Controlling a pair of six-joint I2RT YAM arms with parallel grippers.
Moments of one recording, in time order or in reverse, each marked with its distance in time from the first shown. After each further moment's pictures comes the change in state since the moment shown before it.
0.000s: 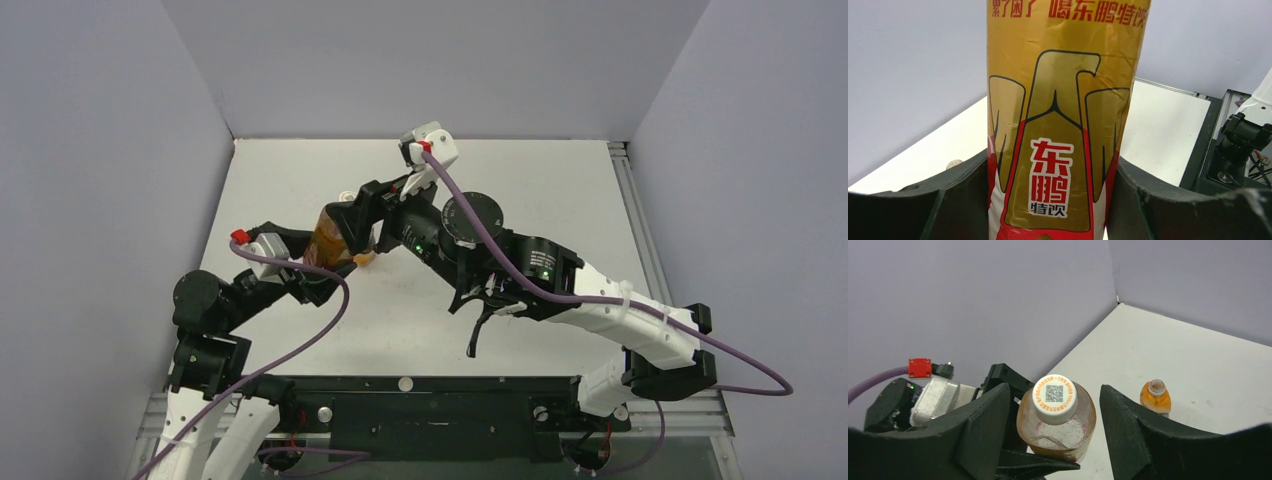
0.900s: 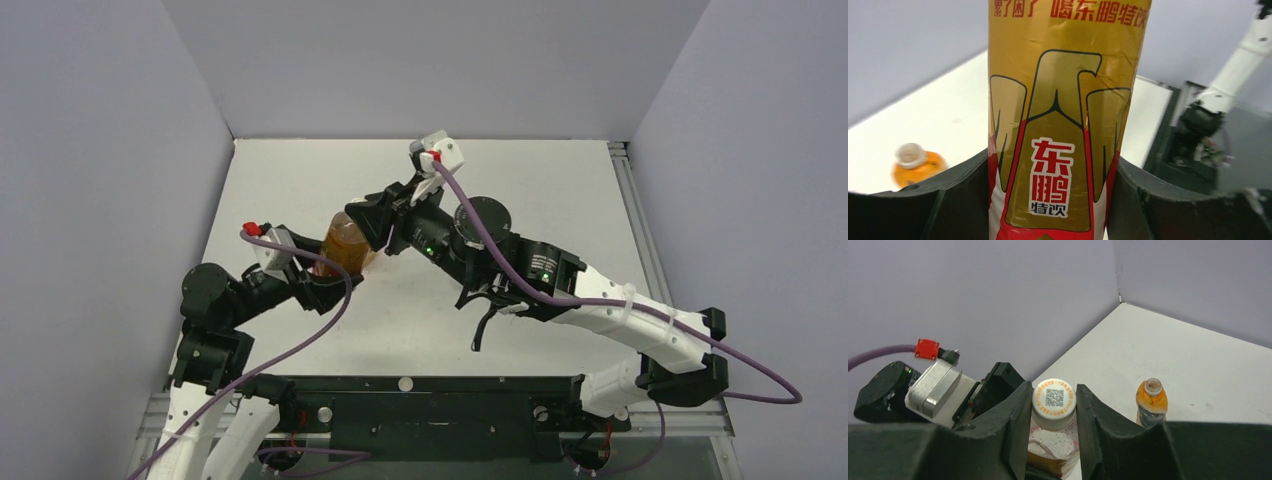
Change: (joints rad) left arm 0.000 0.006 -0.008 -0.059 0.037 -0.036; right arm -0.039 -0.033 -0.132 0.072 -0.027 -0.014
